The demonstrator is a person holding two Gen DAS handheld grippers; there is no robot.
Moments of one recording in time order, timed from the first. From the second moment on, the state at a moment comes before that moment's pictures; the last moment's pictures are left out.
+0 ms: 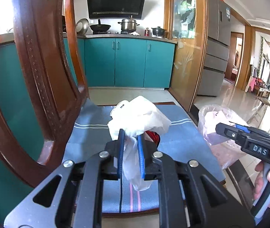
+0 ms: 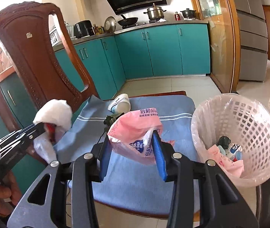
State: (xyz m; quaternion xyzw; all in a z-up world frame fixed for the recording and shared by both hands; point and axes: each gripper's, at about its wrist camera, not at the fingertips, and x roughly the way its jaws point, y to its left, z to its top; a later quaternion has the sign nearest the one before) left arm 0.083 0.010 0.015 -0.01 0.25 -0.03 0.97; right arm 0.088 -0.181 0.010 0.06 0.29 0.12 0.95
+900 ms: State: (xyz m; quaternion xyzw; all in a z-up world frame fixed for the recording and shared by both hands) left arm 0.083 0.014 0.014 -0.02 0.27 -0.02 0.96; right arm 0.091 -0.184 0.010 0.05 0.26 0.10 0.96
